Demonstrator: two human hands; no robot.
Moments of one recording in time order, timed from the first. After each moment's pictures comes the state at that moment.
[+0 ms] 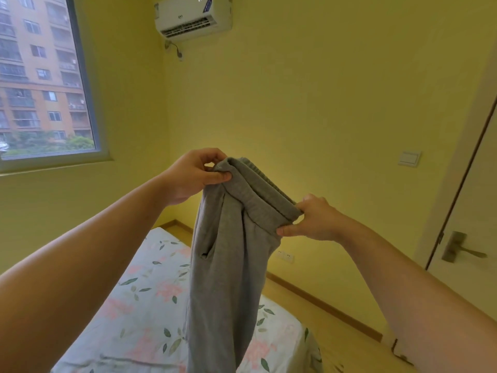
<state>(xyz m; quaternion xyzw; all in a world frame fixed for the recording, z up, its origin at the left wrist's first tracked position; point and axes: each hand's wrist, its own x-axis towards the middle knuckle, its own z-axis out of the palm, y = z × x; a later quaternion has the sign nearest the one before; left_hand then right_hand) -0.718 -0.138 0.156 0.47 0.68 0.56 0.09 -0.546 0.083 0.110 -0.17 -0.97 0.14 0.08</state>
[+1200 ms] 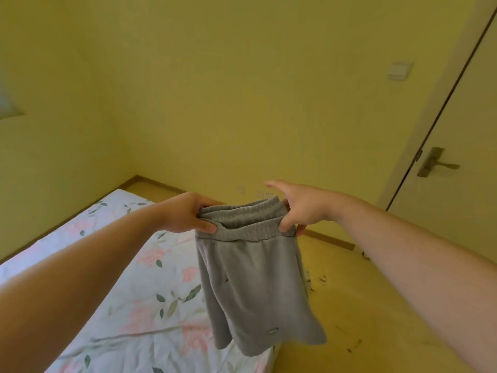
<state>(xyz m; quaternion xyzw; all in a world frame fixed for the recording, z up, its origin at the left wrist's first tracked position) -0.850 -0.069 -0.012 0.54 0.79 0.15 0.26 -0.637 0.125 0.015 -0.23 -0.88 0.40 -0.10</state>
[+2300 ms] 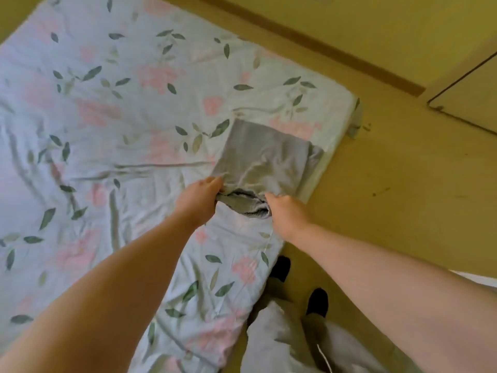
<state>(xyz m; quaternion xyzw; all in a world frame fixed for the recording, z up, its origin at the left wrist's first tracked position) -0.836 -0.222 -0.438 0.44 0.87 0.06 0.22 -0.670 -0.070 -0.441 -0.23 -0.93 0.21 -0.21</state>
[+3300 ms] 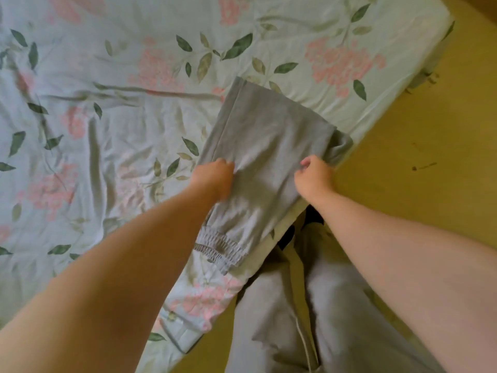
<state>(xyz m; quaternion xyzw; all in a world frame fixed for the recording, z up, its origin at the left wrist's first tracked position) -0.806 -0.228 -0.593 0.36 0.86 -0.13 0.35 -0.674 -0.045 -0.598 -0.49 -0.76 0.38 -0.21</state>
